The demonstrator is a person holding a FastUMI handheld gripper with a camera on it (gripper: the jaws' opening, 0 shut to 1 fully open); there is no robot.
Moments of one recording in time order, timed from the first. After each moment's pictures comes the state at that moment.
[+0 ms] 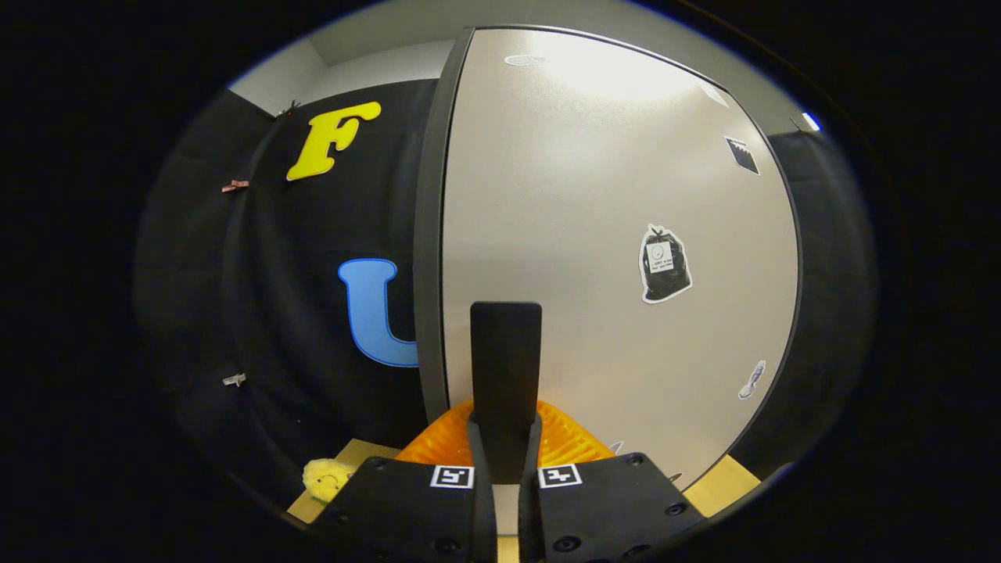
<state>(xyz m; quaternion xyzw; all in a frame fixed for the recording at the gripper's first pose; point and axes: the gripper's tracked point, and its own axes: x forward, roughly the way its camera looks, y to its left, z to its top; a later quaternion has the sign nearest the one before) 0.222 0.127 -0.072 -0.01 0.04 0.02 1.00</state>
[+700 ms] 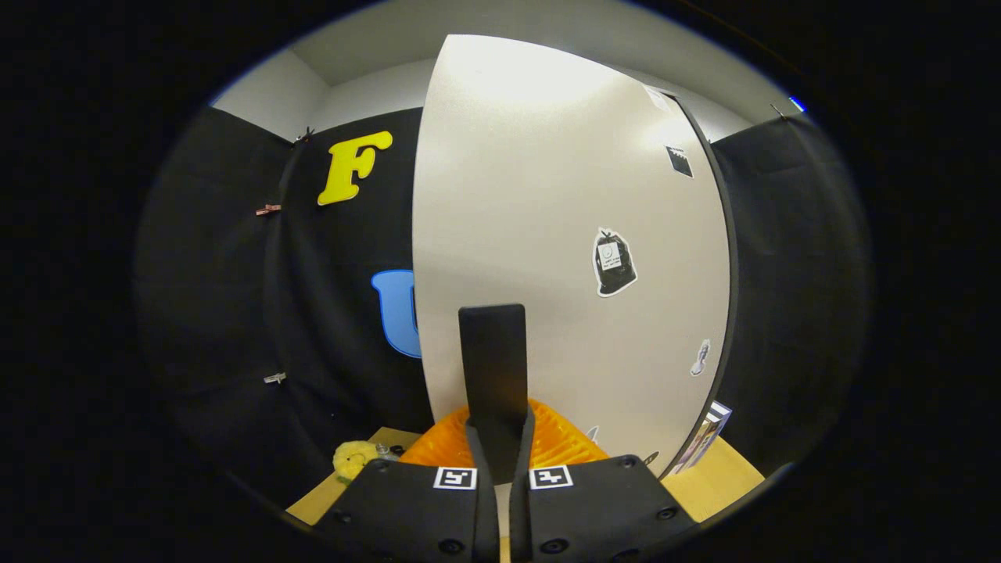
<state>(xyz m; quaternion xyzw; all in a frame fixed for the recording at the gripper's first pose) 0.123 0.098 -0.052 0.02 0.04 0.06 1.00</state>
